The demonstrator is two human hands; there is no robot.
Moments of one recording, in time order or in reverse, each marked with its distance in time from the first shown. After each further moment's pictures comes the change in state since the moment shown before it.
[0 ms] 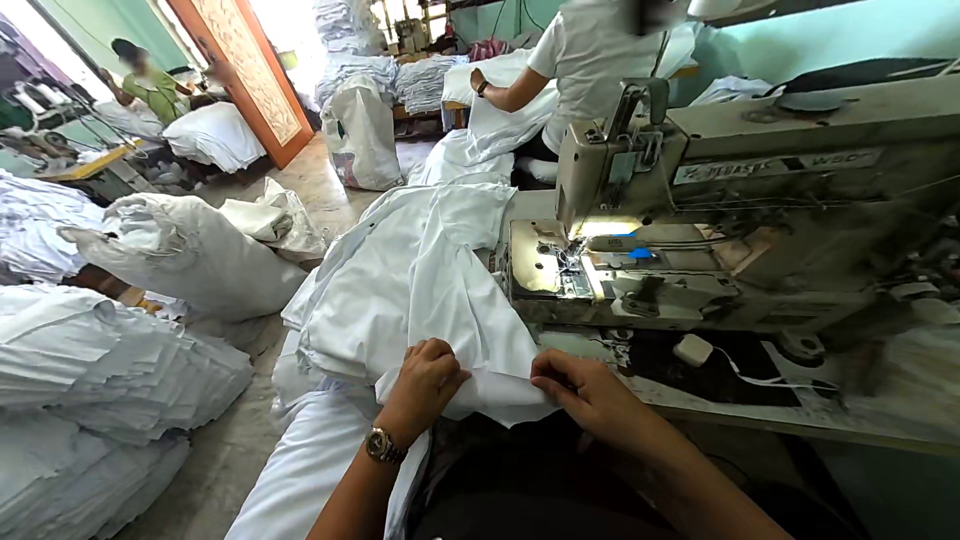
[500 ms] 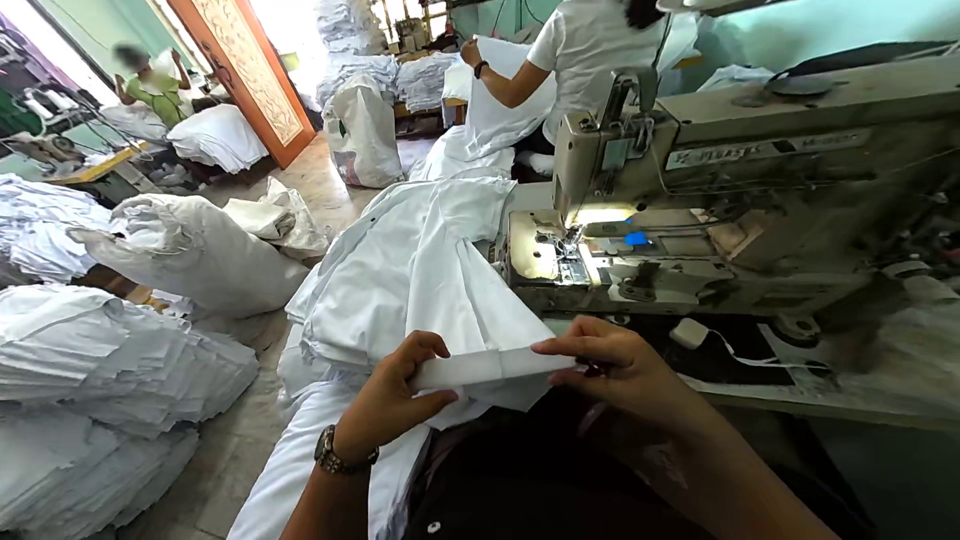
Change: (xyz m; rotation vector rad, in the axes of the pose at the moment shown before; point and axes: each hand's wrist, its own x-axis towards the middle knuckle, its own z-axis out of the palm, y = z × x) left_hand -0.011 0.046 -0.072 -0.722 -0.093 -0.013; right_hand -0.005 -0.011 -0.032 0.122 0.137 -0.199
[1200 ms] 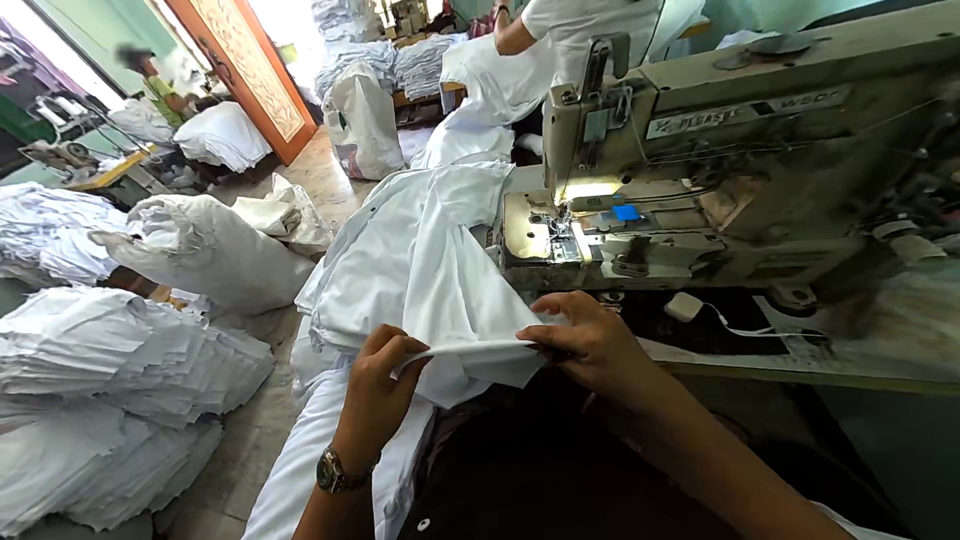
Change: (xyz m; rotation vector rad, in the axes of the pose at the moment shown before) left_hand -0.021 0.015 0.014 0.611 0.356 0.112; right_hand -0.007 0.006 0.015 -0.455 0.018 -0.150
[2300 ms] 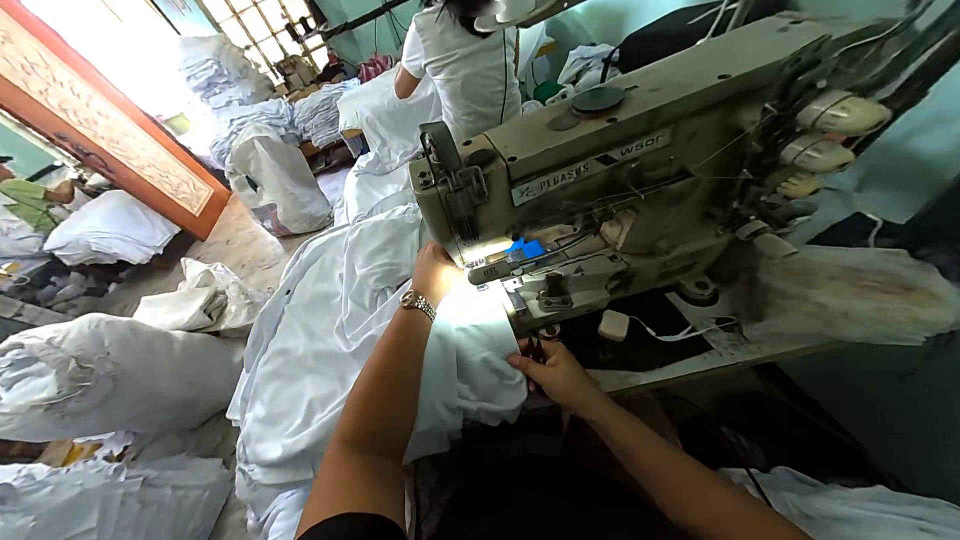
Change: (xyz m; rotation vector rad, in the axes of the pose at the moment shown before) left_hand 0.263 -0.040 0.221 0.056 -0.466 -0.134; right_hand -0.035 0.079 0.031 0.855 0.269 0.892
